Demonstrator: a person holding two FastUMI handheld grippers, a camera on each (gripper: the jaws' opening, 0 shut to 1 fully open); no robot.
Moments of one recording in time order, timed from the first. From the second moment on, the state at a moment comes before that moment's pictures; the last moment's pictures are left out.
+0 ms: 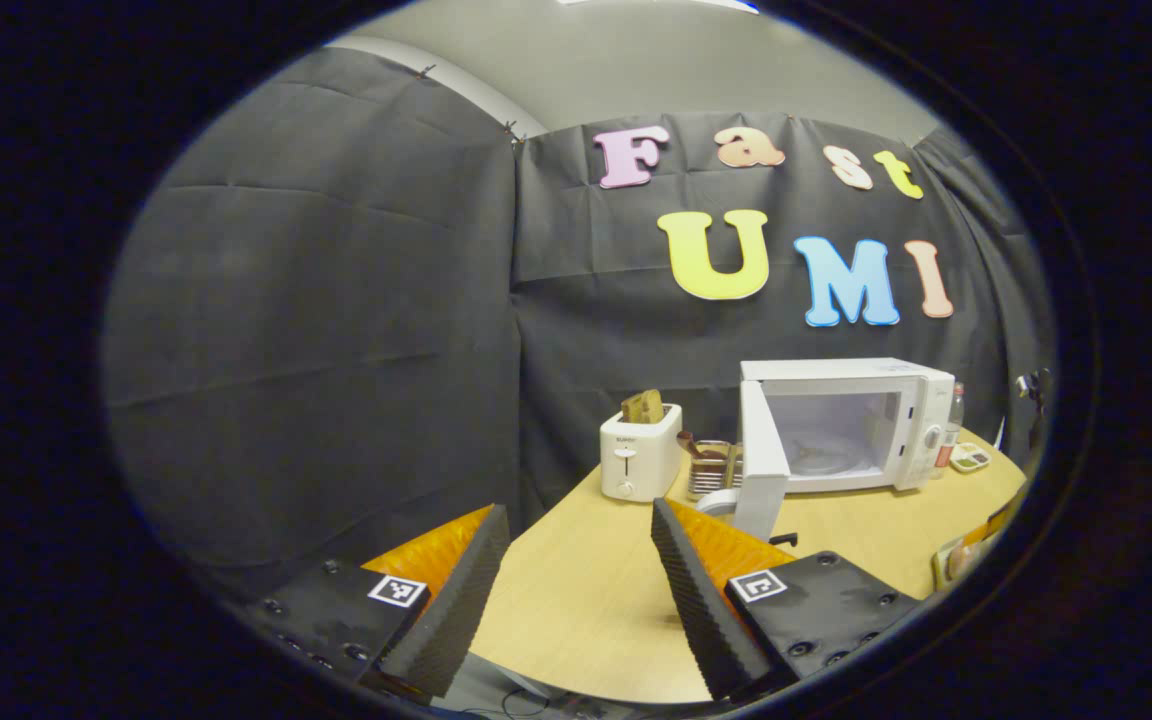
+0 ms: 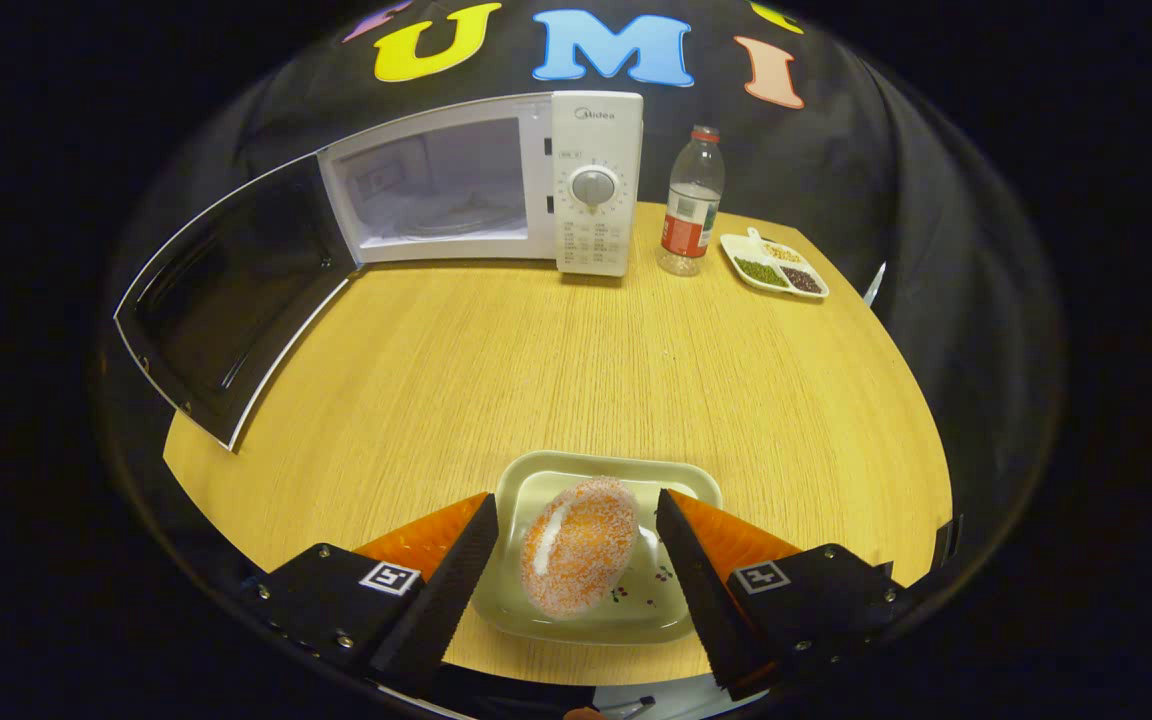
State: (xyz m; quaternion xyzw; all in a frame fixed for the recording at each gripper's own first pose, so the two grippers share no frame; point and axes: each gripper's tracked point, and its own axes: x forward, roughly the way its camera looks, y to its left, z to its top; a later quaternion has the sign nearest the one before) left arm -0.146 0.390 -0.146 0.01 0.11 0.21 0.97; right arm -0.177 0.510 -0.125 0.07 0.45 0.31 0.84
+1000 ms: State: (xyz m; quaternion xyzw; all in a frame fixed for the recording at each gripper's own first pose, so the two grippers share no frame) left arm -0.150 0.362 -0.159 -0.02 0.12 0.21 0.97; right arm -0.191 0.515 -0.134 0.03 0.49 0.37 0.79
